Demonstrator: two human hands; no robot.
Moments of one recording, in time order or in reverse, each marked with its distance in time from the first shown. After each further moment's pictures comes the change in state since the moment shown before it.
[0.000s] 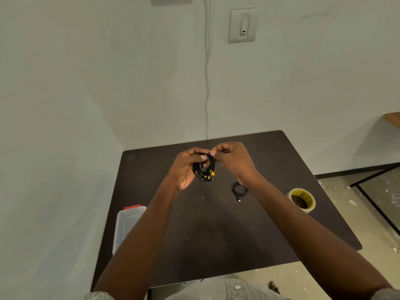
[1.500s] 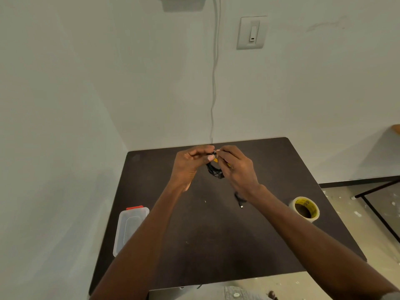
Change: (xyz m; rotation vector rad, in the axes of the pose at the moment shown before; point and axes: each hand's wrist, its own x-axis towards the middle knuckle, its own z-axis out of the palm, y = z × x) left_hand -0.012 0.015 0.015 0.223 0.087 0.339; right_hand 0.011 0.043 0.006 -0.495 0.263 -0.838
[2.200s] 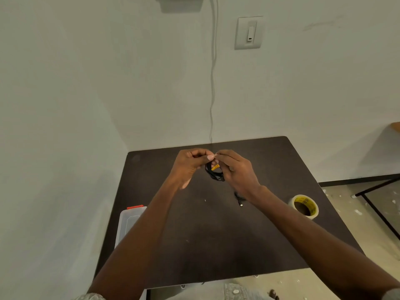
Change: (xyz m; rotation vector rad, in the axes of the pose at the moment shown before) left_hand 0.001 0.005 -0.003 0.077 -0.122 -0.149; right_hand -0.008 -0.001 -0.009 0.032 -0.081 -0.034
